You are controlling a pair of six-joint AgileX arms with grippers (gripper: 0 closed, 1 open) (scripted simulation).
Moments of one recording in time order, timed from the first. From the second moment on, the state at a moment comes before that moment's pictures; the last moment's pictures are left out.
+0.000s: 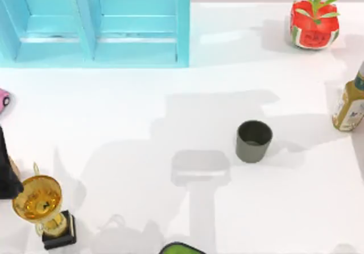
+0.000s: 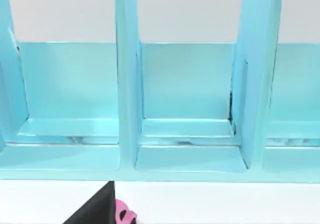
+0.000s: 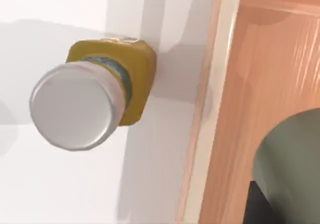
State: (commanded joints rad) left arm 0.00 0.00 0.00 0.00 0.00 0.00; right arm -0.13 1.91 1.82 -1.32 -0.08 -0.24
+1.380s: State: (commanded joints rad) left arm 0.00 0.00 0.00 0.00 0.00 0.00; right arm -0.56 1.43 1.08 -1.16 -0.08 -0.55
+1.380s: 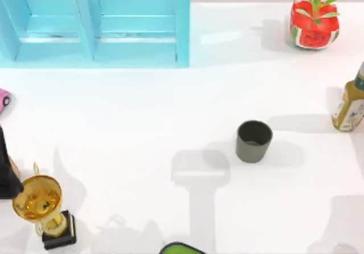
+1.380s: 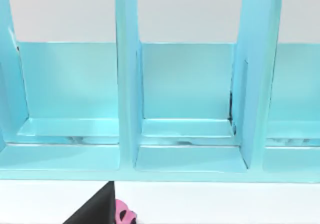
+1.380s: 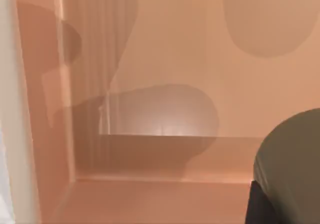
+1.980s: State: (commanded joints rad) left arm 0.00 0.00 0.00 0.00 0.00 0.00; right arm -0.56 1.44 1.02 -1.11 -0.08 -0.55
